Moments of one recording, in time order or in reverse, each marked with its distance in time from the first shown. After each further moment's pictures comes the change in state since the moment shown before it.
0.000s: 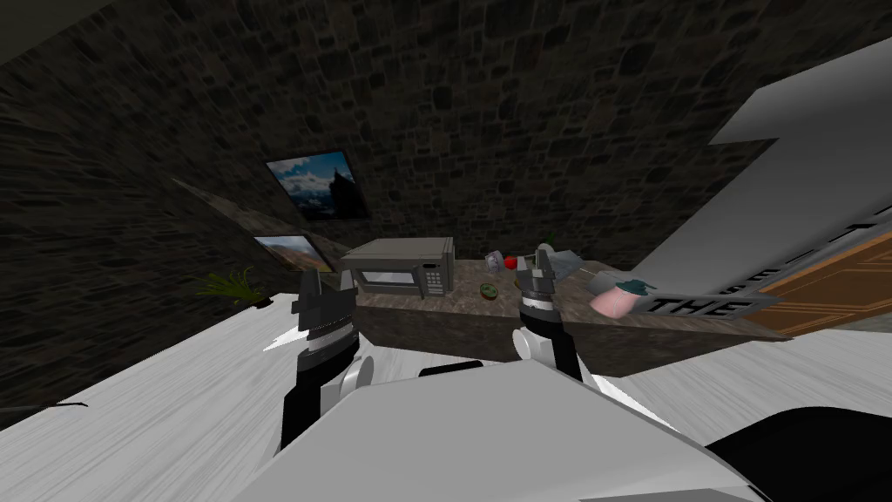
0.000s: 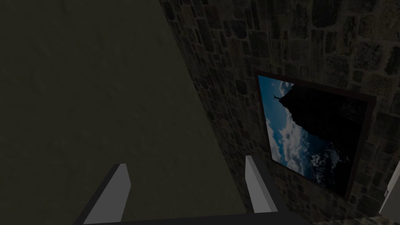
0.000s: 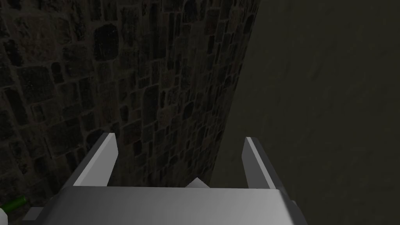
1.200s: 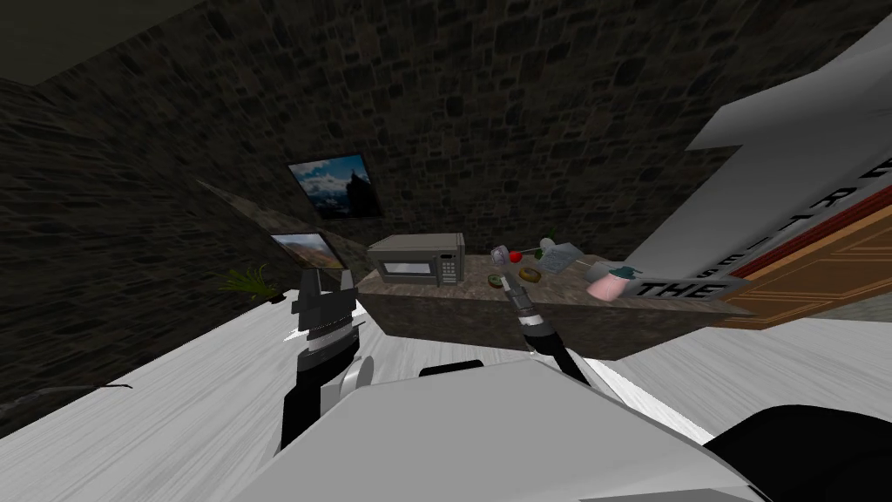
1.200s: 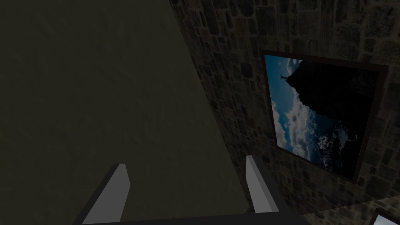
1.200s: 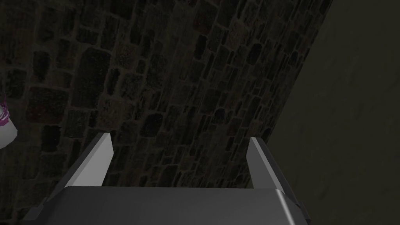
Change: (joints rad) left arm 0.000 0.000 0.000 0.000 0.000 0.000 0.000; right arm 0.104 -0.294 0.070 0.168 0.147 0.002 -0.004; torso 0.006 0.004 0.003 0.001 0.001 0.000
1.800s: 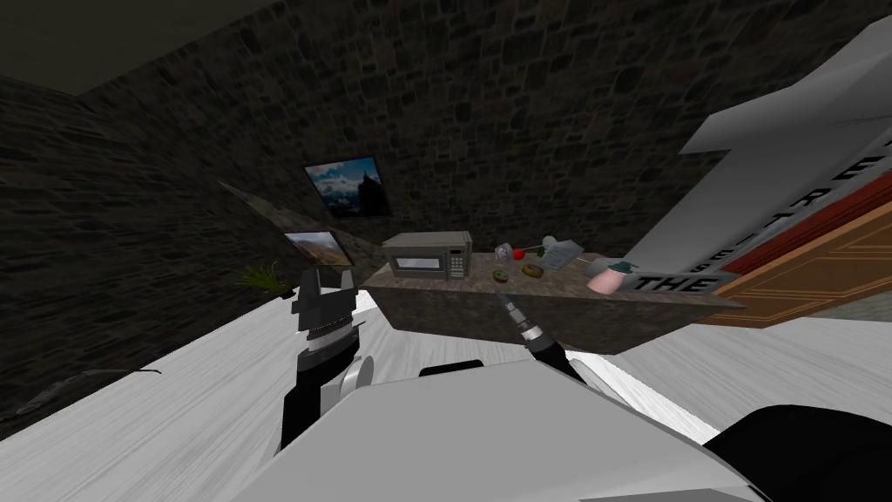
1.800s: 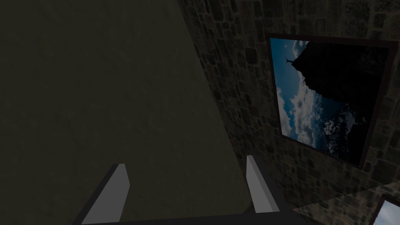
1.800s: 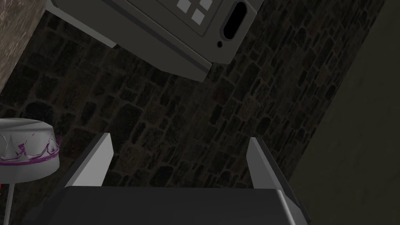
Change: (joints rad) left arm 0.000 0.000 0.000 0.000 0.000 0.000 0.000; right arm 0.043 -0.154 0.049 0.137 0.097 0.002 0.008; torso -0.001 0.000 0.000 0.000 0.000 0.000
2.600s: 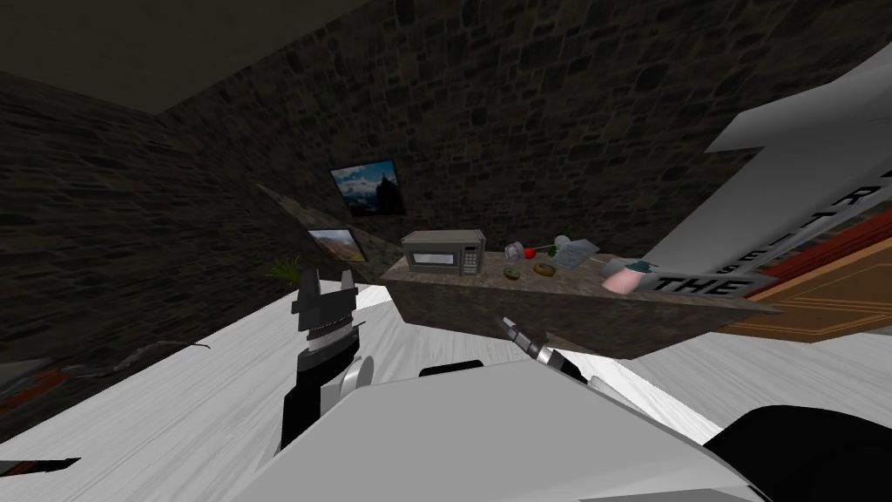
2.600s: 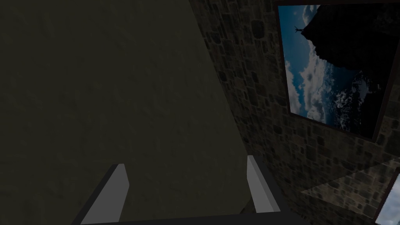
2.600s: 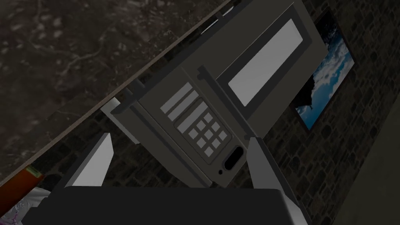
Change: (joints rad) left arm 0.000 0.000 0.000 0.000 0.000 0.000 0.000; right arm 0.045 -0.235 0.089 0.189 0.151 0.023 0.023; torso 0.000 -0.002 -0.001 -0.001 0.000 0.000
